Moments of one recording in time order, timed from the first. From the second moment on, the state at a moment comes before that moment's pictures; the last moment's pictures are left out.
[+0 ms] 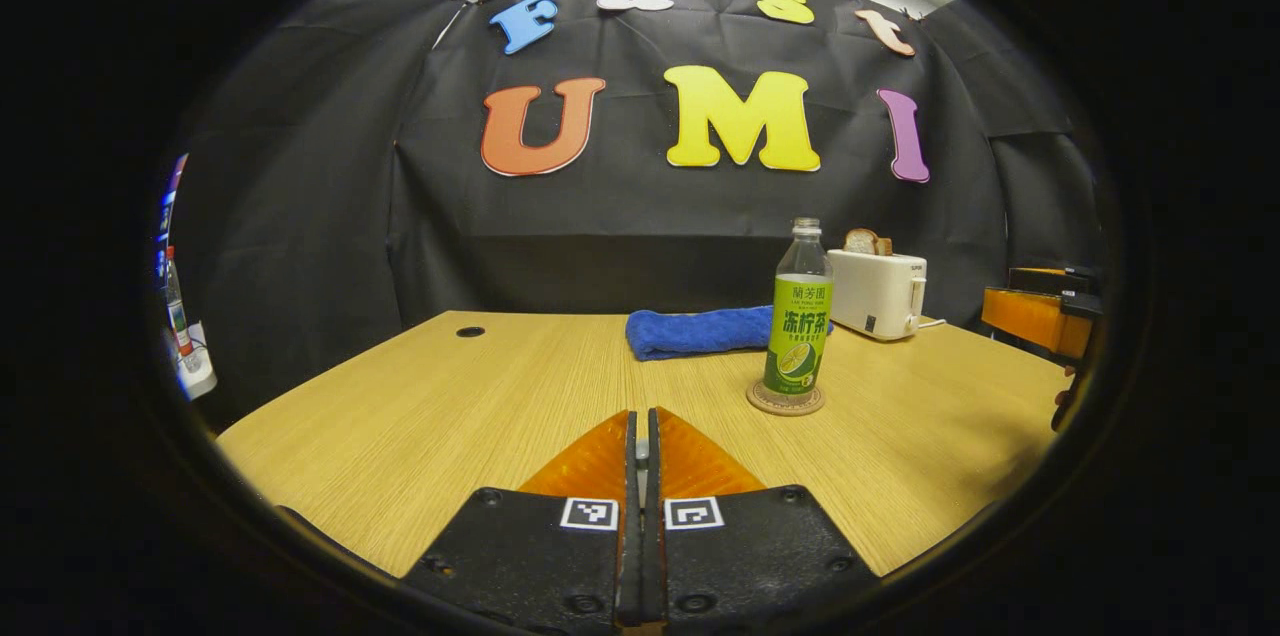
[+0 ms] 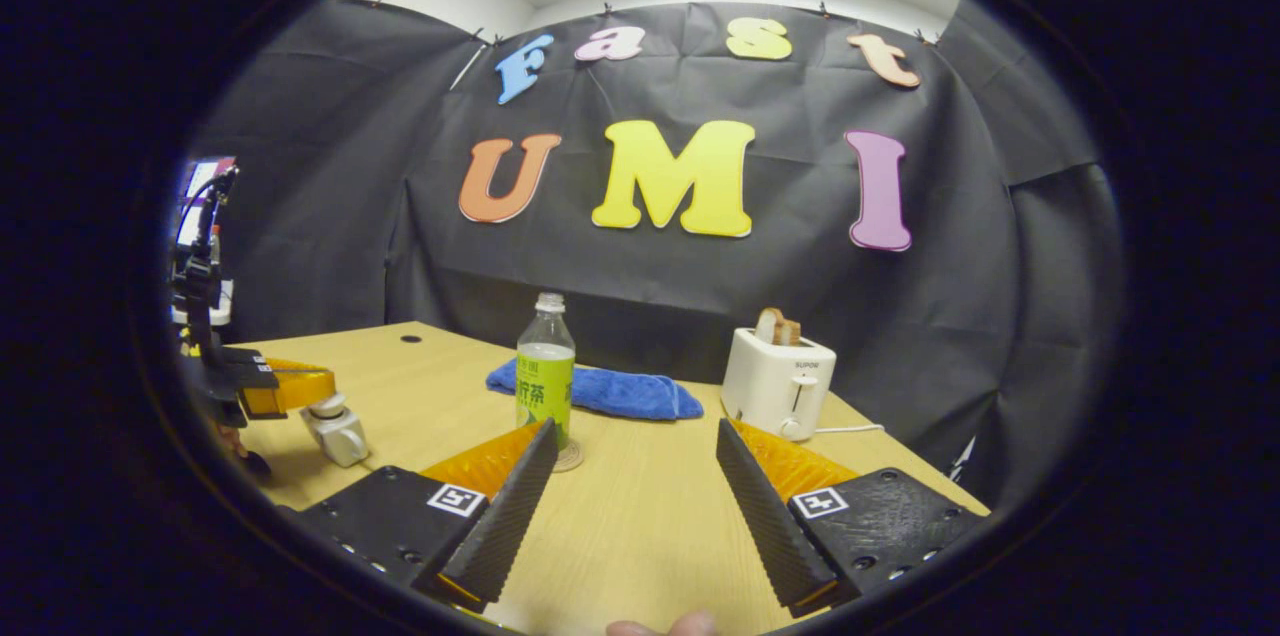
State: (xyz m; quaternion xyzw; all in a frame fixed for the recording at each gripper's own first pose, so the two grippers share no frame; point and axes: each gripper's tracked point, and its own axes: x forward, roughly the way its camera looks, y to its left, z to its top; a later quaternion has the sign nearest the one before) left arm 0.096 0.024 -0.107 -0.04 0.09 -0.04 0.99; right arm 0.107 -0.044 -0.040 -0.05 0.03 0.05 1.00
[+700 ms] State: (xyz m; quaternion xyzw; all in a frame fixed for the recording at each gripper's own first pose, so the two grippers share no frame) left arm 0.075 0.033 -0.073 -0.01 0.08 -0.01 1.00; right arm 0.092 -0.049 -0.038 -0.01 0.03 0.03 1.00
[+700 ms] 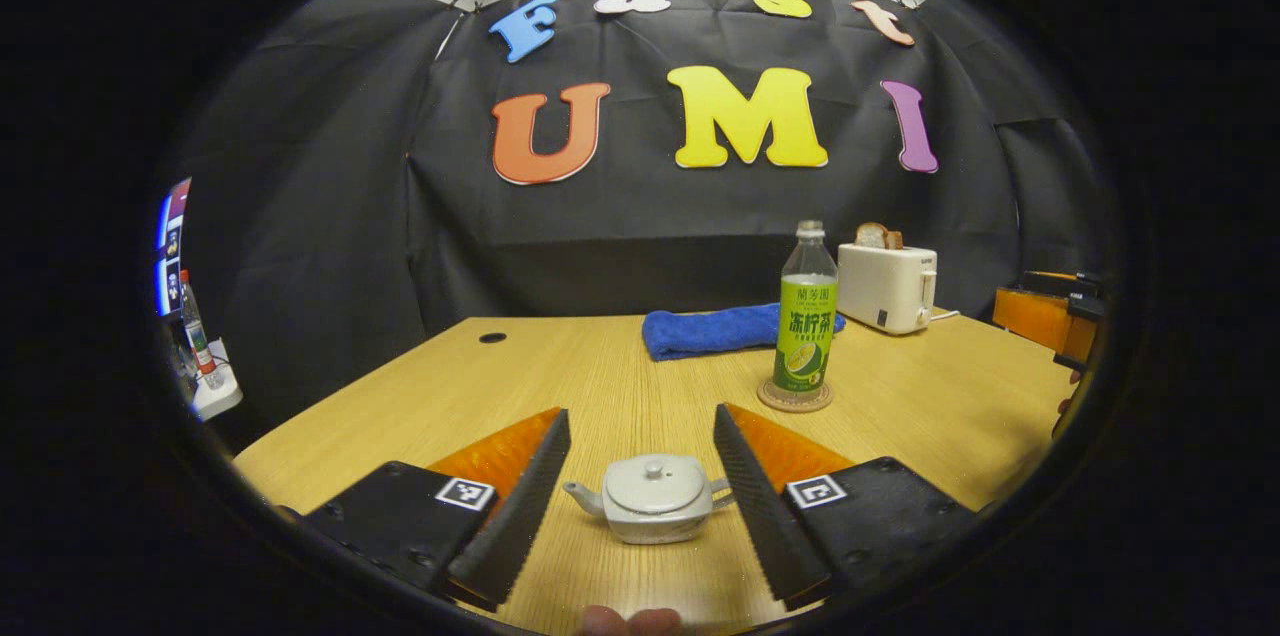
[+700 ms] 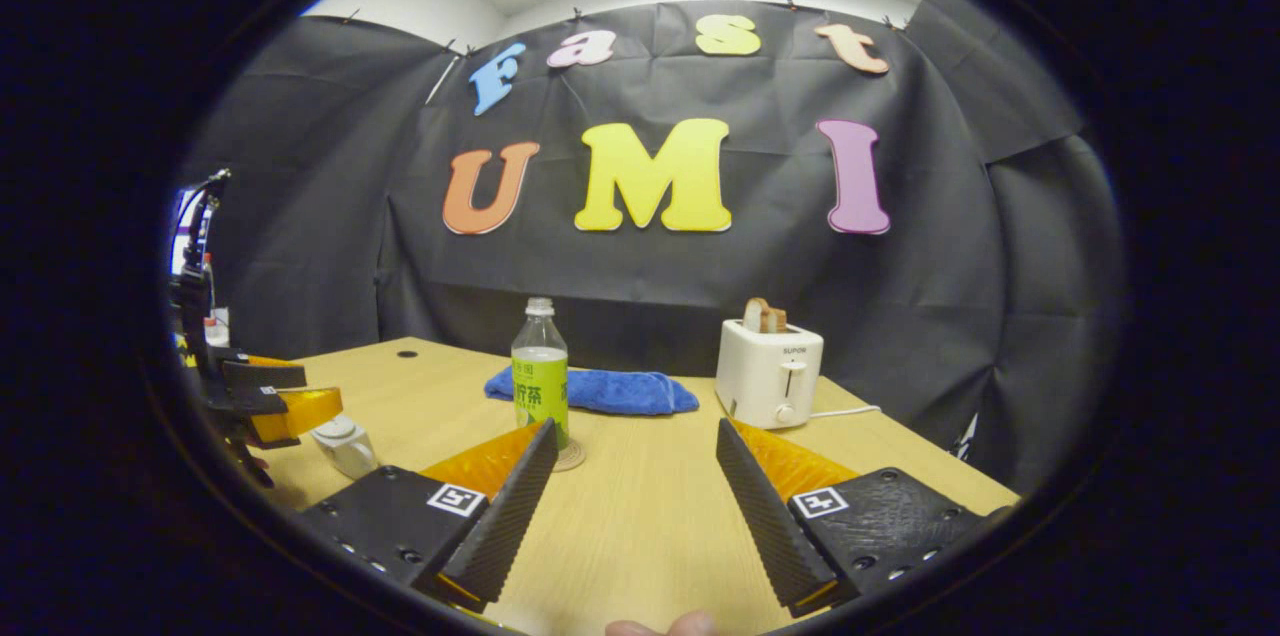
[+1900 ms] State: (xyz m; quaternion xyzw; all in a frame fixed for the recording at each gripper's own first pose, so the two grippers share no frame) left arm -0.008 -0.002 0.015 0.00 -0.01 0.01 1.00; right arm -0.002 -0.046 0.007 -0.02 -0.03 -0.04 1.00
